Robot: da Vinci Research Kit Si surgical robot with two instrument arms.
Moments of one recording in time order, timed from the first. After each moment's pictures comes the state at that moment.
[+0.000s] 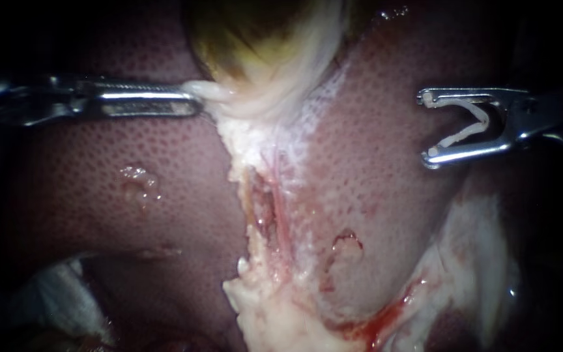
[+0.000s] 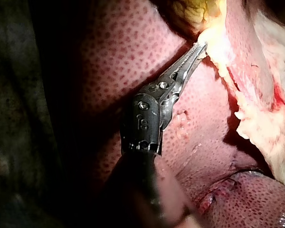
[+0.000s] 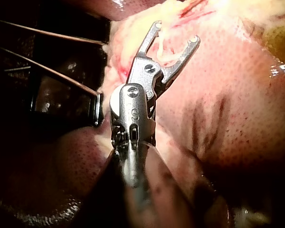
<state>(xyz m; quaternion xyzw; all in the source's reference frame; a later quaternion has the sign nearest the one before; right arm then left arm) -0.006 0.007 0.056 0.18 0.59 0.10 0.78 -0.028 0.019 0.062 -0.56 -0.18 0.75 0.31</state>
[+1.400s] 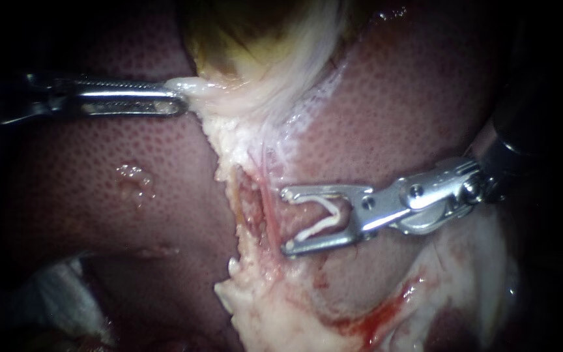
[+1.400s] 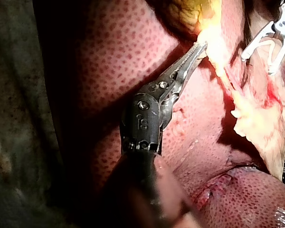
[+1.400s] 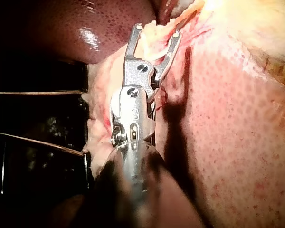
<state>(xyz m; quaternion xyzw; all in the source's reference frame) 0.011 -0.006 0.070 0.25 0.57 0.08 0.78 -0.028 0.018 0.061 -0.57 -0.17 0.74 0.31</state>
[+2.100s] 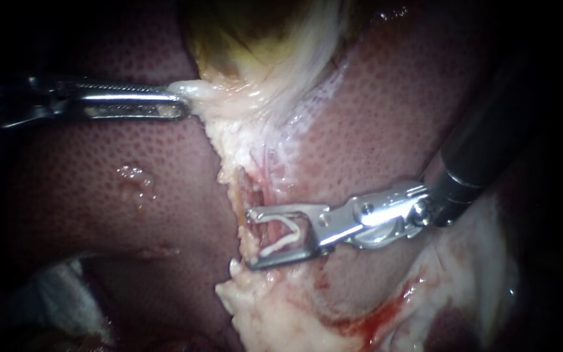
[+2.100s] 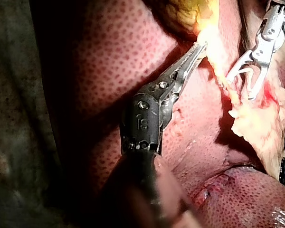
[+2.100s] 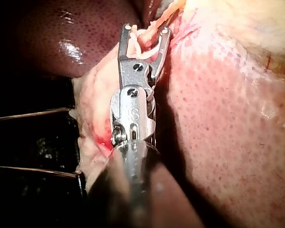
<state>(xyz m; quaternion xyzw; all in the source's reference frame) 0.015 -0.009 0.076 0.28 0.57 0.09 0.77 -0.029 0.017 0.061 -0.57 -0.18 0.74 0.31</state>
